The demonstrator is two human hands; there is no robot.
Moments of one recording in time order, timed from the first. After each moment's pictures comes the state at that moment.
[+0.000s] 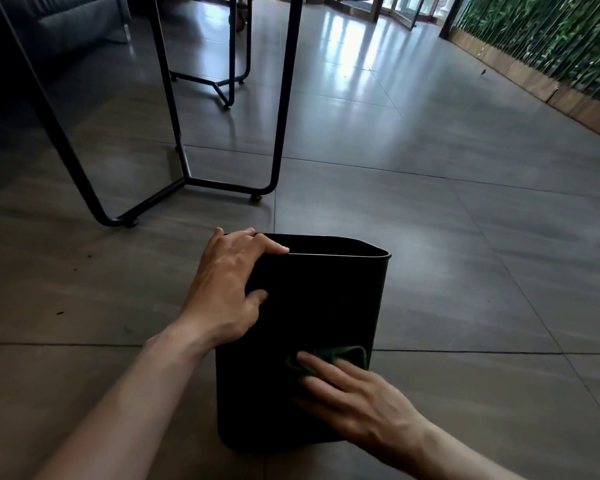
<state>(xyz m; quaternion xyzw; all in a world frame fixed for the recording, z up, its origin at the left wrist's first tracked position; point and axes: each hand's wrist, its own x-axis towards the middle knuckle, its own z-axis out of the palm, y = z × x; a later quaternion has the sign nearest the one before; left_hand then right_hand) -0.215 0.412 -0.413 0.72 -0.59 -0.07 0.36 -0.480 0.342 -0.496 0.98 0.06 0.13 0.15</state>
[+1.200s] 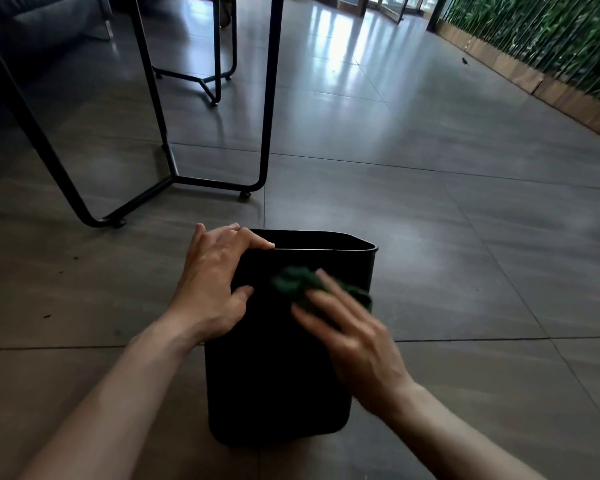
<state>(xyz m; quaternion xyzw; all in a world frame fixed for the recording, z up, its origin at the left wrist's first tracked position) -0.218 0.410 -0.412 0.72 -0.59 -0.07 0.37 -0.454 0.330 -0.459 0.95 -0.15 0.26 0.01</state>
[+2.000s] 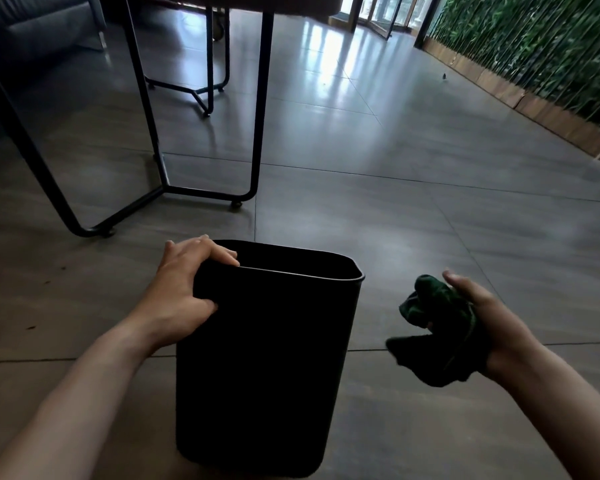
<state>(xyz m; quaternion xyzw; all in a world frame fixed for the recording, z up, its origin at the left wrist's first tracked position) -0.198 0.424 -0.409 0.70 -0.54 -0.18 0.43 -0.549 0.255 -0.374 0.37 -0.59 0.26 -0.66</state>
